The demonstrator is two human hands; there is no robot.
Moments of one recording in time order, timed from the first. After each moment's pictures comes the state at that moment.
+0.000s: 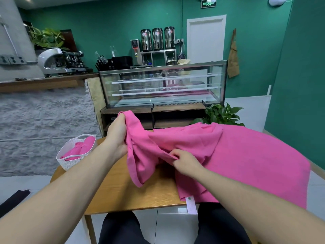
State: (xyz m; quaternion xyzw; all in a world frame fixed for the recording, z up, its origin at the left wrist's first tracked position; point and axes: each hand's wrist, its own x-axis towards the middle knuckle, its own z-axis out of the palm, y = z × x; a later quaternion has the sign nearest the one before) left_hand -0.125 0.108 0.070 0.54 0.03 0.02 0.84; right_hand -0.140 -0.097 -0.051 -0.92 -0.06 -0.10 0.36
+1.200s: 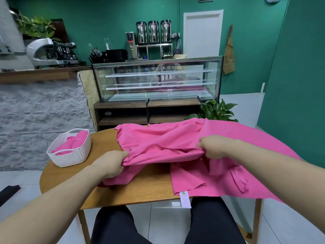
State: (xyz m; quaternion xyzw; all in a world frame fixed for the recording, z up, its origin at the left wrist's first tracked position) left_hand -0.090 0.173 -0.042 0.97 -0.24 0.00 -0.01; right_hand -0.150 -0.200 0.006 -0.99 -0.11 0.08 -0.08
